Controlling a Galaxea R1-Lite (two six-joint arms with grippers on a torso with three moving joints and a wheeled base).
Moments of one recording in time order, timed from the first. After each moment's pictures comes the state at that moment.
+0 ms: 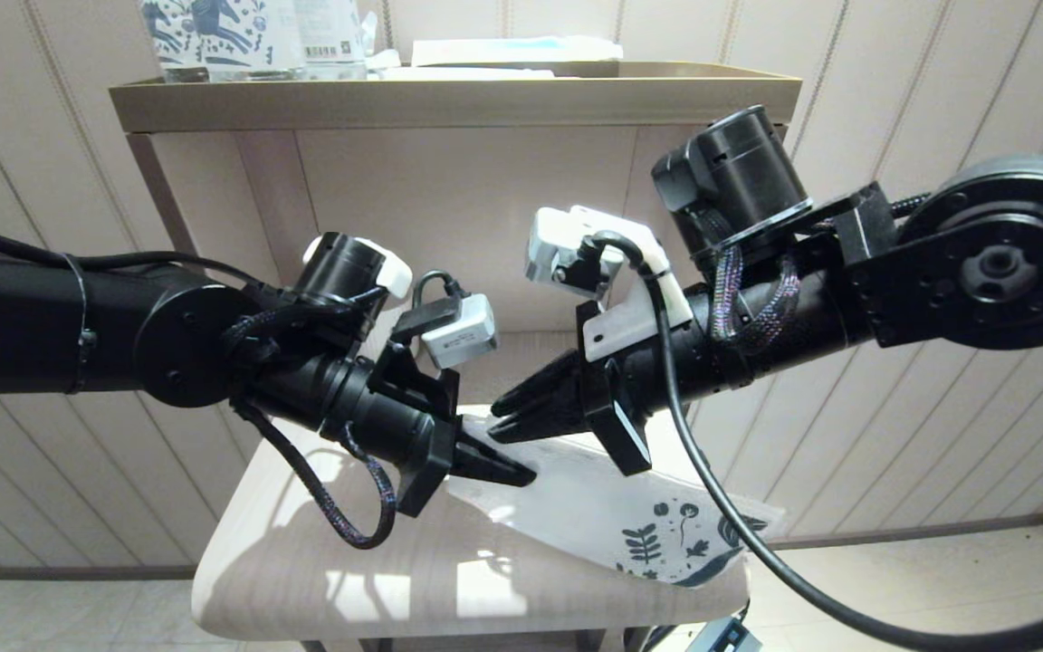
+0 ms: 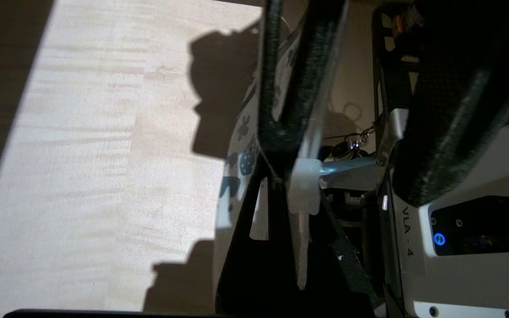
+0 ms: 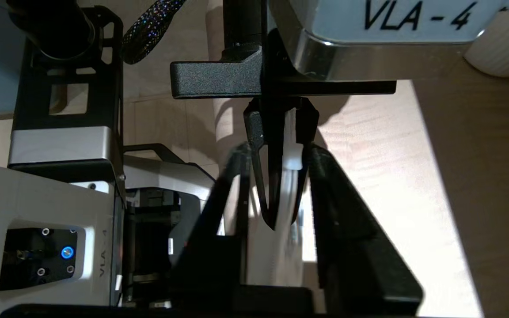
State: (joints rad) left arm -0.58 1.85 -1.32 0.28 -0.85 0.60; right arm 0.69 1.79 -1.60 0.39 0.60 -0.49
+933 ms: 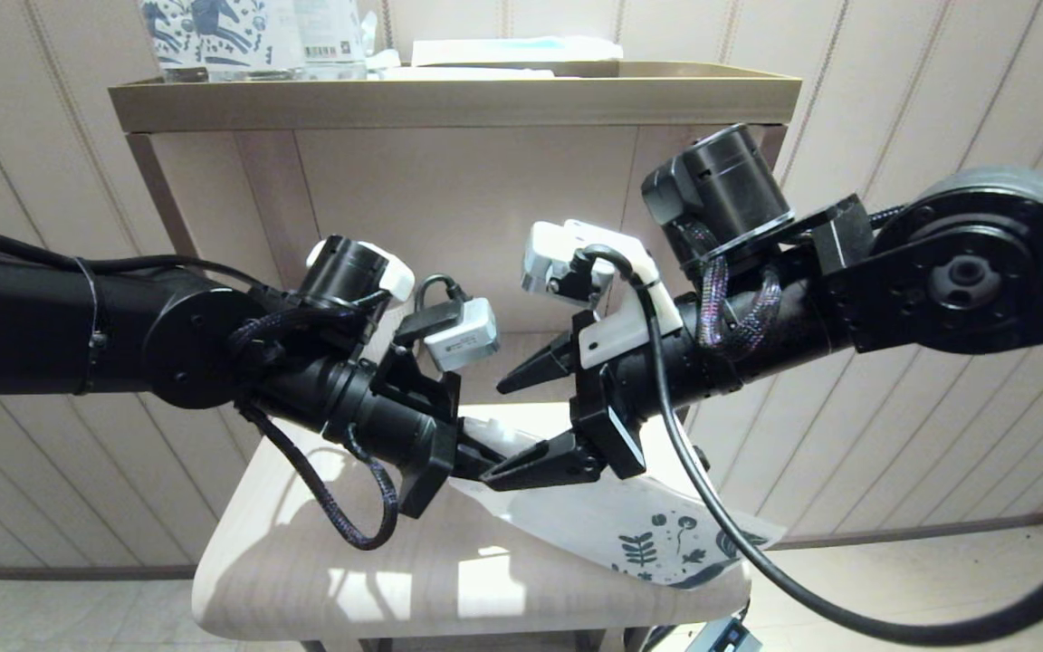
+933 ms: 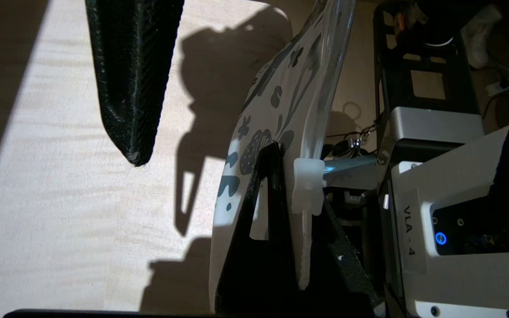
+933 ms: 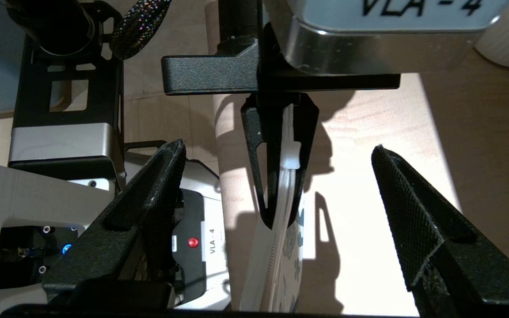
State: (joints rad) left arm -0.58 1.86 -1.32 0.27 -0.85 0.60; right arm 0.69 1.81 -1.60 0.39 0.61 -0.49
